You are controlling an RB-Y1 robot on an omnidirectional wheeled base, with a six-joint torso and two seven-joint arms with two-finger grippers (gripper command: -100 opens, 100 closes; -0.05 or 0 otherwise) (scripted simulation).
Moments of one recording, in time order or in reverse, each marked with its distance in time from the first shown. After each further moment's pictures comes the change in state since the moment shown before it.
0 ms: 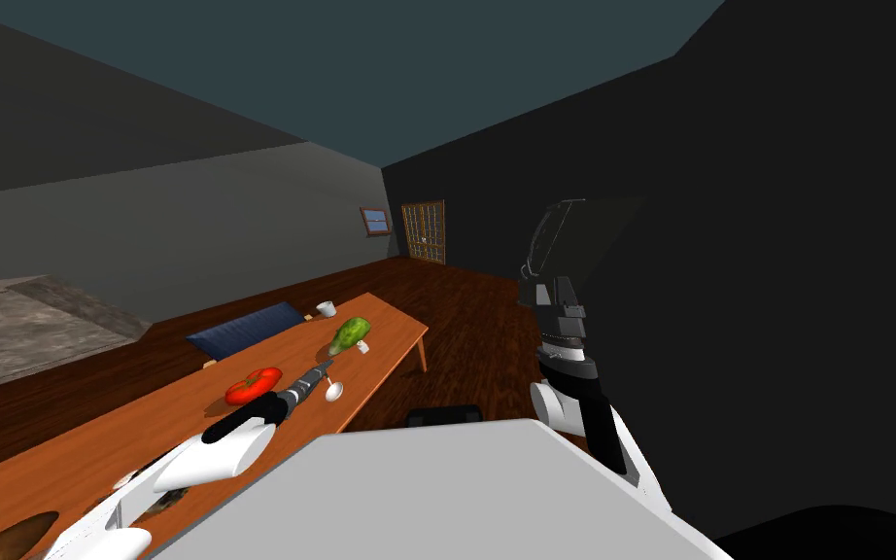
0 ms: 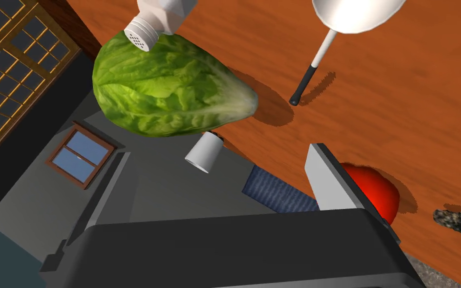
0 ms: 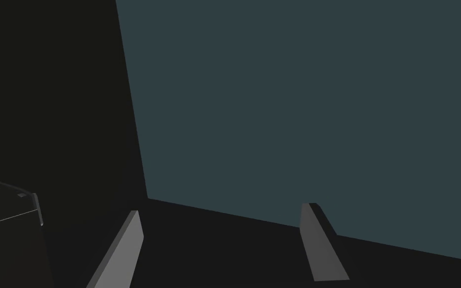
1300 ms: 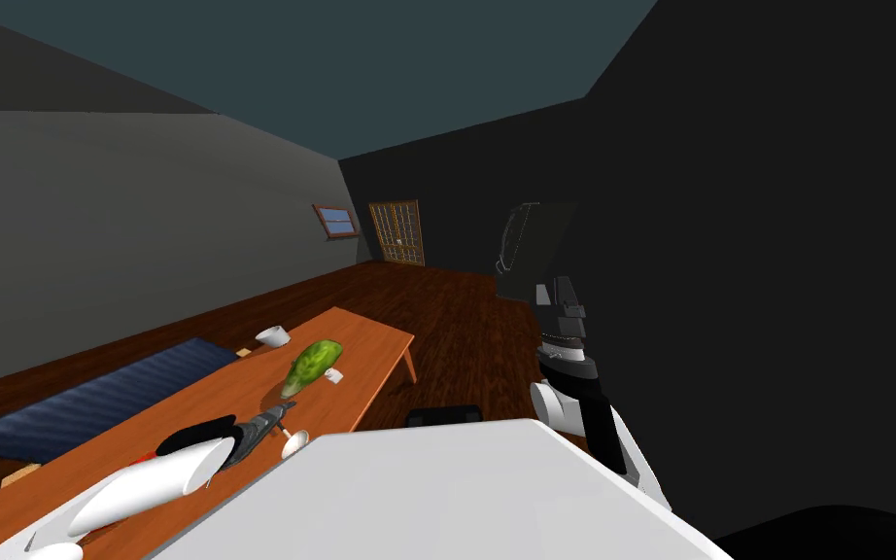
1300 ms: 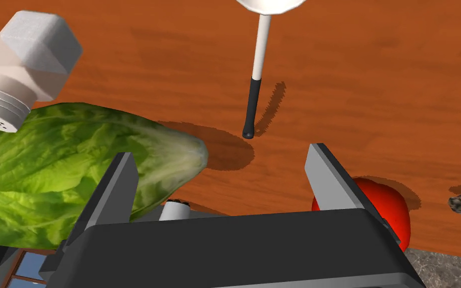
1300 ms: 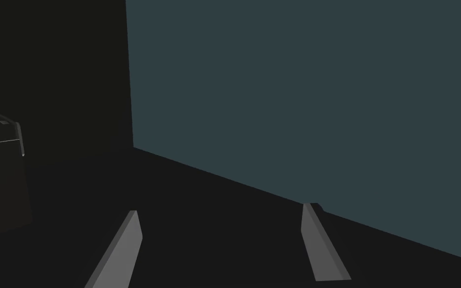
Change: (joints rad) left arm -0.039 0.174 -0.085 0.311 0.279 0.202 -0.163; right arm 0.000 0.000 0.000 0.000 0.000 0.000 0.000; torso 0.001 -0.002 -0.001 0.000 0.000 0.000
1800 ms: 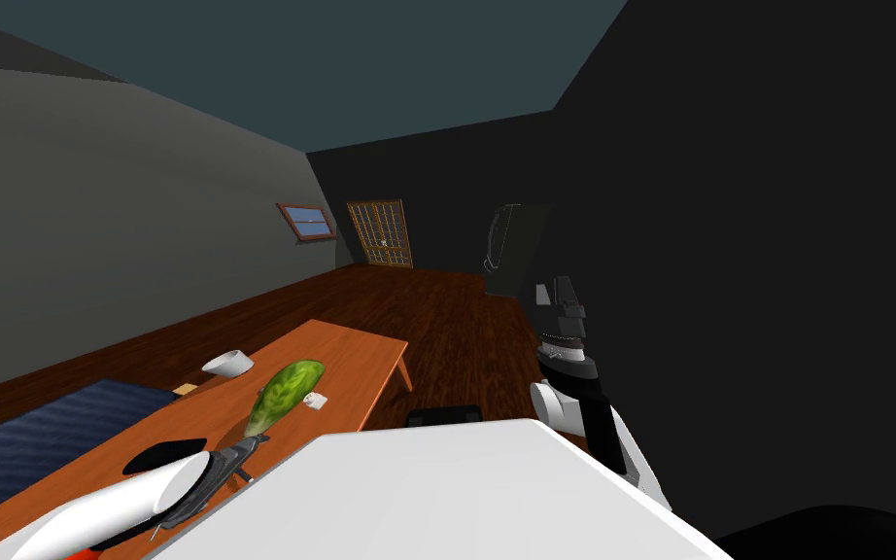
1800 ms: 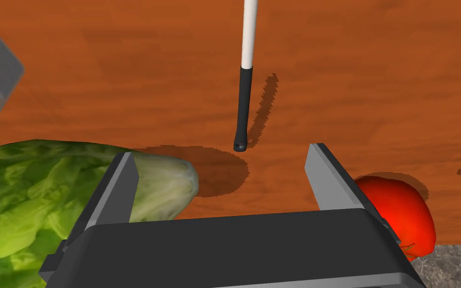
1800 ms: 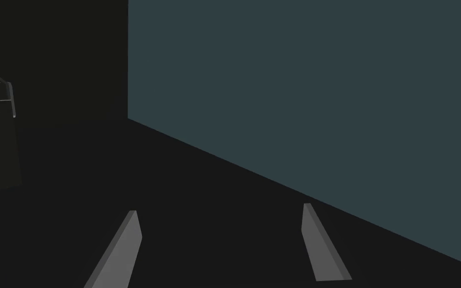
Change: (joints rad) left arm -0.016 0.054 -0.067 0.151 0.141 0.115 -0.074; right arm 0.000 0.000 0.000 0.000 0.000 0.000 0.000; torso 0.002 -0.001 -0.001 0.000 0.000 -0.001
